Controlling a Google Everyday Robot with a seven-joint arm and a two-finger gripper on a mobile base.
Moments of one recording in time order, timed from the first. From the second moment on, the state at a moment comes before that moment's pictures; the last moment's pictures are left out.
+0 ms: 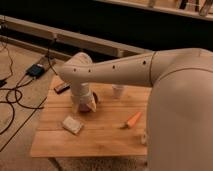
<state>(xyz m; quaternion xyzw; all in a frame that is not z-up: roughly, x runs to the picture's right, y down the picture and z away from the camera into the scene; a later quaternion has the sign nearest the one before) -0.103 0.104 0.703 -0.26 0.24 0.64 0.68</state>
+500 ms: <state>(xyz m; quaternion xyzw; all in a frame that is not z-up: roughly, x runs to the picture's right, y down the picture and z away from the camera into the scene) -0.084 0.090 0.714 -0.26 0.23 0.66 0.66</state>
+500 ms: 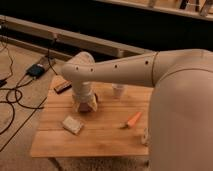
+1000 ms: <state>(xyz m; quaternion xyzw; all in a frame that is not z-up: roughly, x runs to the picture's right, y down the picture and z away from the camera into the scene) -0.010 0.042 0.751 -0.26 0.20 0.68 0.65</state>
